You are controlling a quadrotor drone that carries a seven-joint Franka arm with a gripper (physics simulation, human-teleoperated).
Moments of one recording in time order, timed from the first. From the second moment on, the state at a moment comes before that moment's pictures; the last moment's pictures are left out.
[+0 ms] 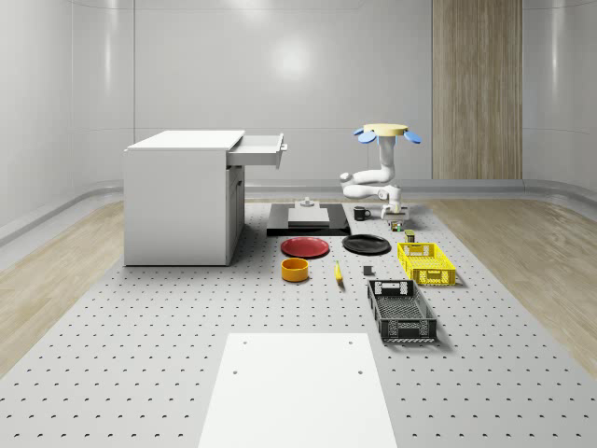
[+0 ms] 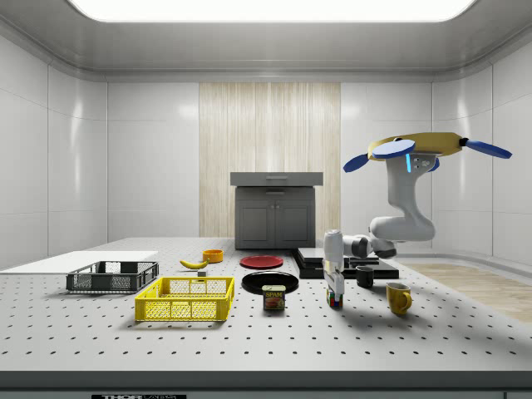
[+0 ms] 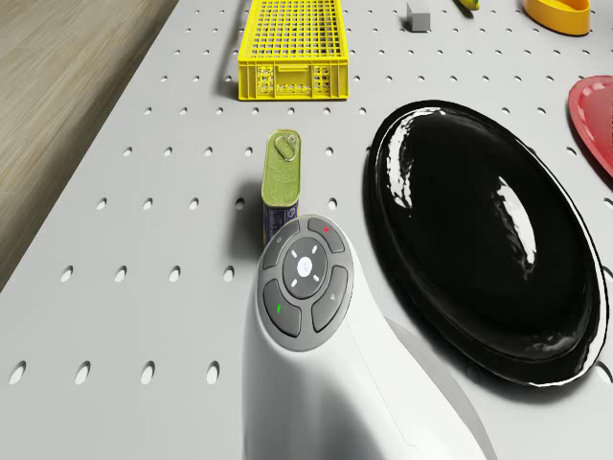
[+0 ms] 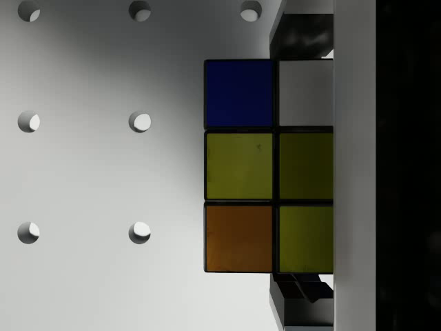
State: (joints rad) arm -1.11 -1.33 1.20 -2.85 -1.99 1.44 1.63
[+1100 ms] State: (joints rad) arm -1.13 -1.36 1.26 -2.86 -1.92 1.46 1.65
